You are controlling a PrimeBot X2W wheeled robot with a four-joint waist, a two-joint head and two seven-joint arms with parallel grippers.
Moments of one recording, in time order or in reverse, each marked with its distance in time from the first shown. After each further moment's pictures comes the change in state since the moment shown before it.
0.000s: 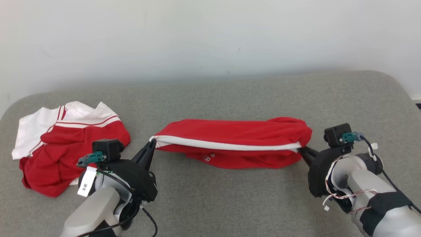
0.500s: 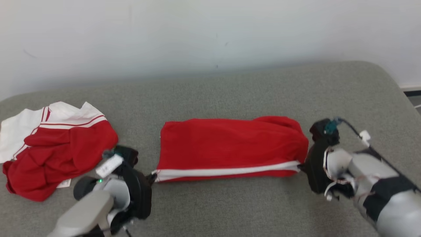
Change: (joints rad) left arm 0.002 0.085 -0.174 -0.039 0.037 -0.006 0.356; right arm -0.041 -0.061 0.141 -0.089 0.124 0.000 0.453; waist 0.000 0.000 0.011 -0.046
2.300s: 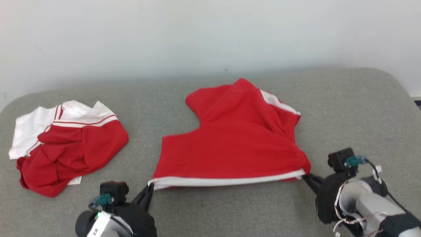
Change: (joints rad) left arm 0.198 0.024 0.092 -0.192 -0.004 0.205 -0.325; right arm 0.136 -0.056 0.006 -0.044 0.020 0.003 -0.425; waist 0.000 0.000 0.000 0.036
